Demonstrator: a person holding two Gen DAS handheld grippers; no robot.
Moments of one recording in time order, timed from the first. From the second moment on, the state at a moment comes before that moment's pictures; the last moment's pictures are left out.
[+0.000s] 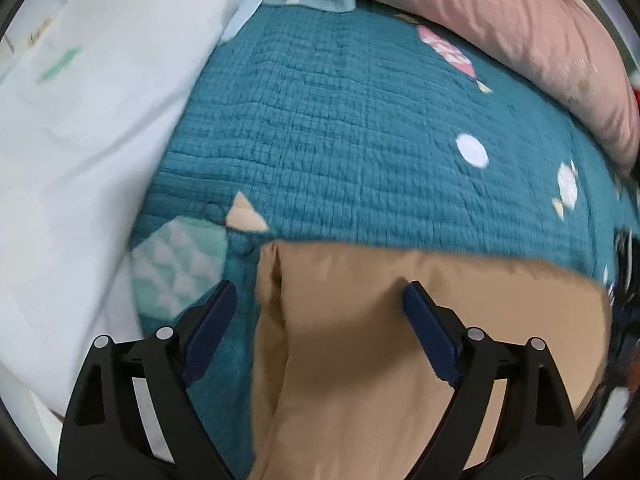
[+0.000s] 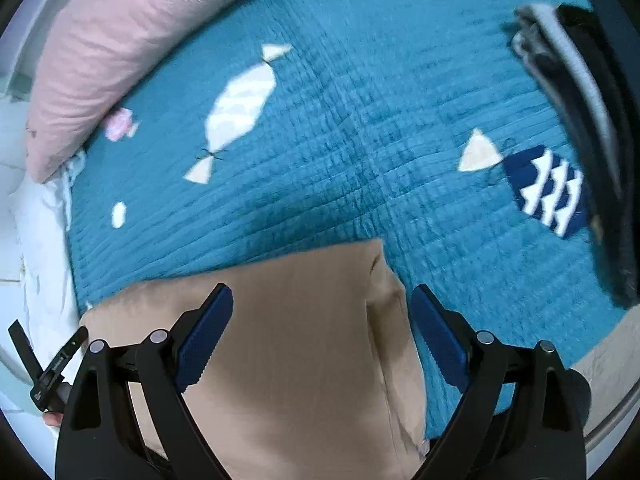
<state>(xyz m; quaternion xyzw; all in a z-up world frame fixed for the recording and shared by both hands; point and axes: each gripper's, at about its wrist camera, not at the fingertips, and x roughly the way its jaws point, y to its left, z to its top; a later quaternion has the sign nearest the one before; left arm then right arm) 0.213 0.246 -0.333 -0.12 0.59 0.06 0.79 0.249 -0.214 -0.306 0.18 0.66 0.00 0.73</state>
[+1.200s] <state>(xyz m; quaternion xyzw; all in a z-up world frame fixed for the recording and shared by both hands) 0.267 0.192 -0.256 -0.08 0.52 0.07 0.85 0.308 -0.221 -0.196 0.16 0.55 -0.02 0.82</state>
